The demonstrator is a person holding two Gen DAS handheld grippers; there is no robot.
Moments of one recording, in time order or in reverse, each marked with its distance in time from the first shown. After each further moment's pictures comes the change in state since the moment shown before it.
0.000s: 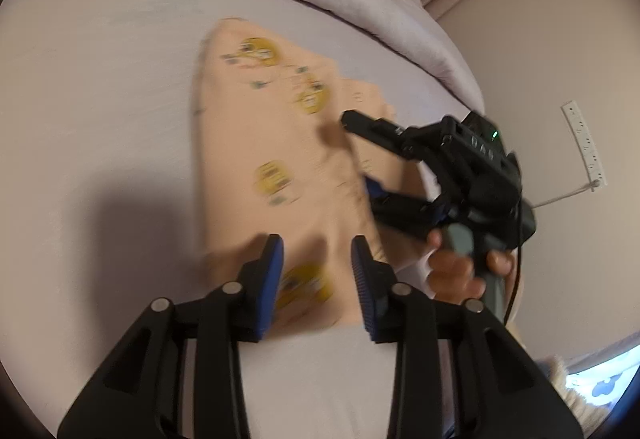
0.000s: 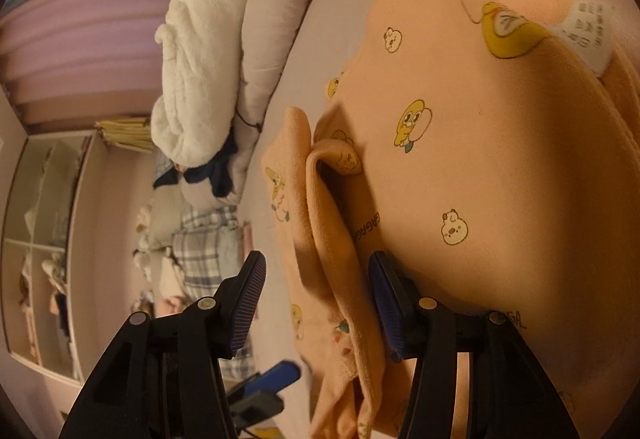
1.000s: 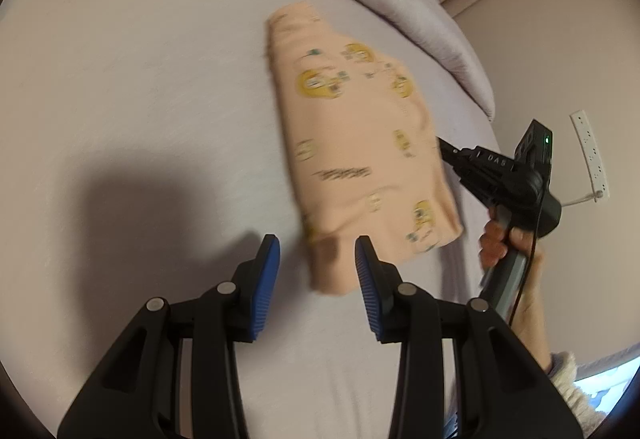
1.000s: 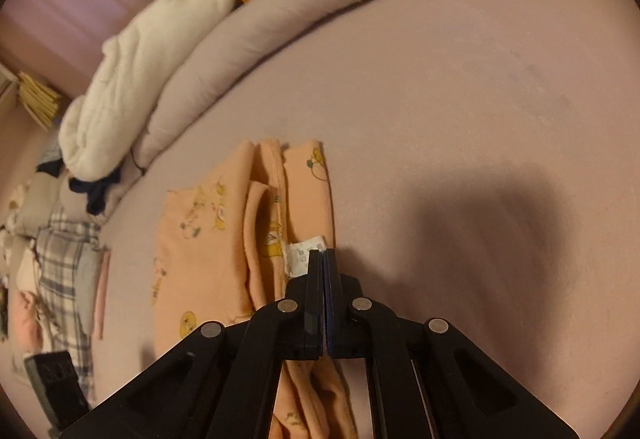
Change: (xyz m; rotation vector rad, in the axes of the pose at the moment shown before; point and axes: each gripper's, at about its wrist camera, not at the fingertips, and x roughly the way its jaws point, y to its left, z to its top) left arm 0.005 0.003 -0.019 -0.054 0.033 -0.010; right arm -0.077 -0.002 0.039 -0.283 -0.271 -0.514
